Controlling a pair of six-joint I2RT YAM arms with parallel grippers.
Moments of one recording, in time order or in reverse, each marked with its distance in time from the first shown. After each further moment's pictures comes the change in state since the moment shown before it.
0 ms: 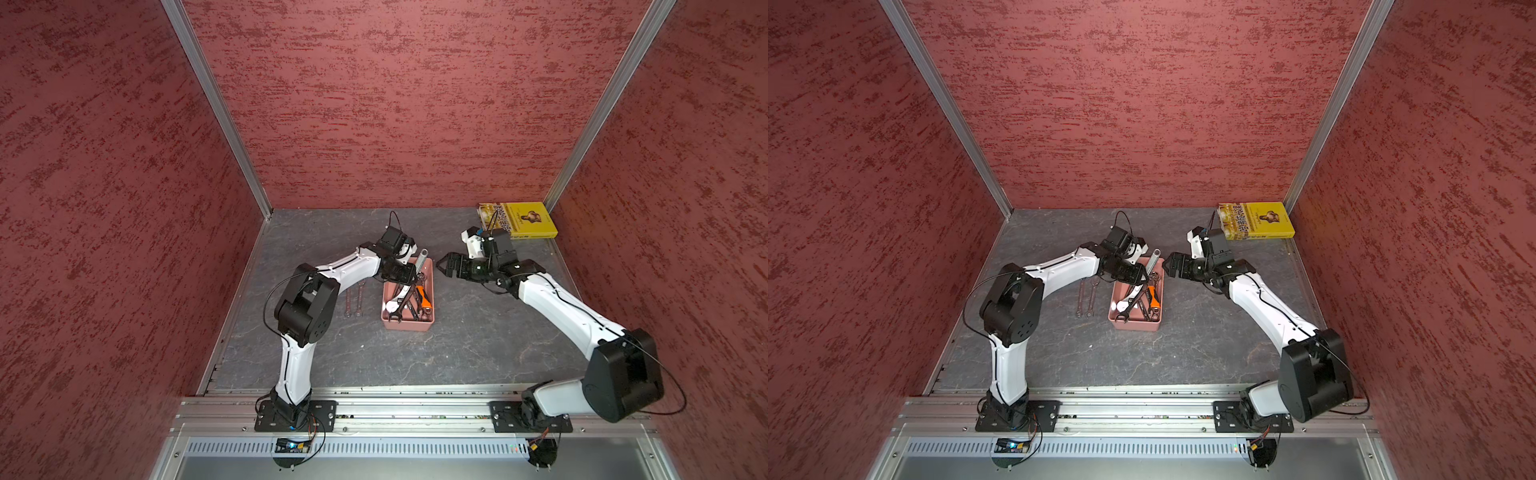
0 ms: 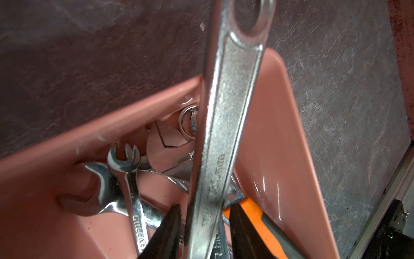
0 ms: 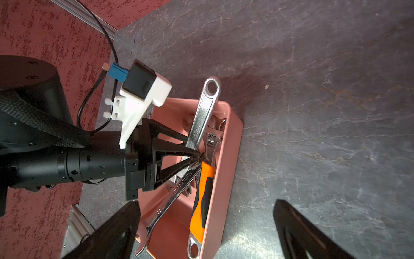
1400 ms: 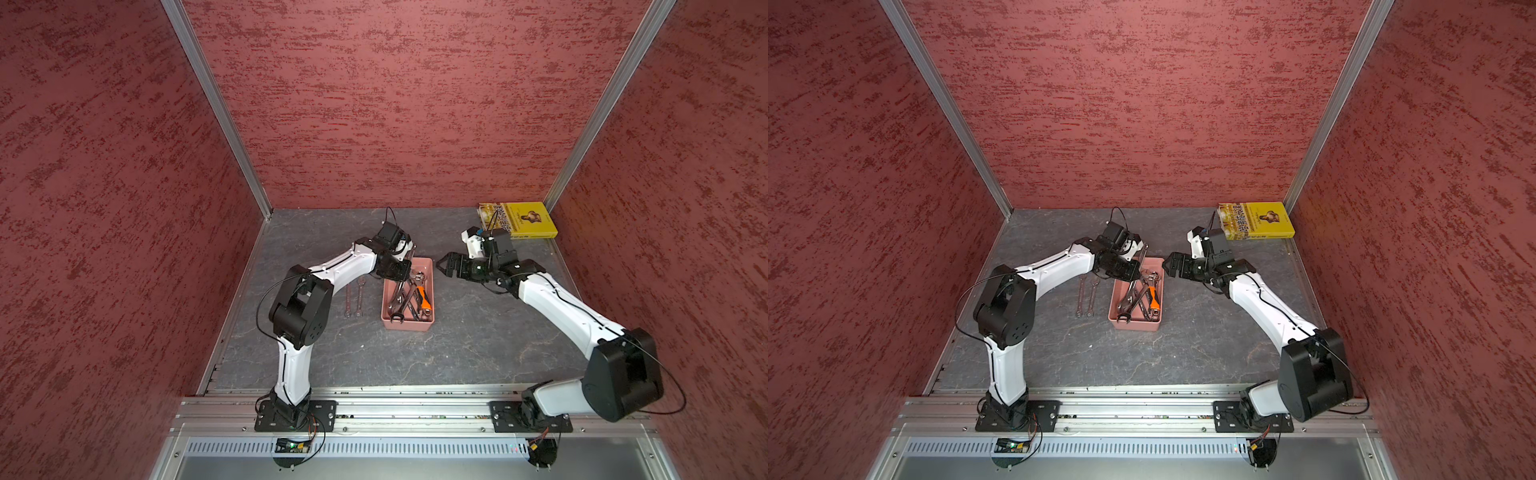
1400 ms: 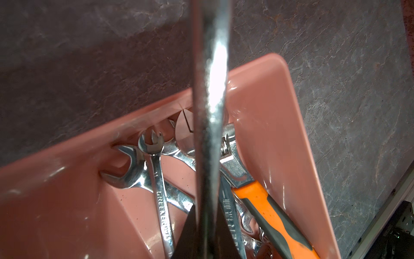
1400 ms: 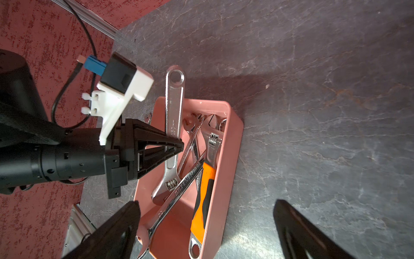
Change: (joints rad) left arm 0.017 -0.056 0.042 -0.108 -0.063 0.024; right arm -0.003 0.003 0.000 0.000 -0.009 0.000
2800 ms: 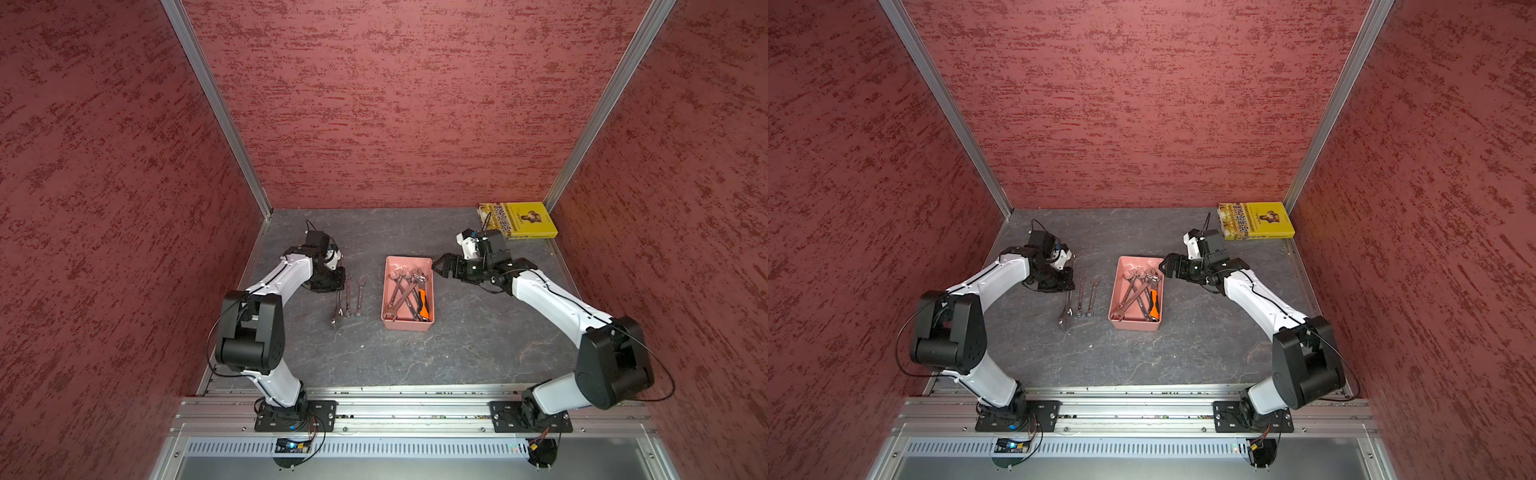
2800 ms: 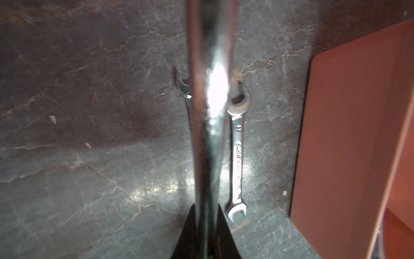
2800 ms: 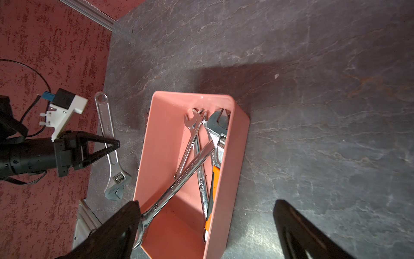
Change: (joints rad) left arm 0.452 -0.278 -0.382 -0.119 -0.013 0.090; right arm 0.015 0.066 0.003 0.031 -0.039 0.024
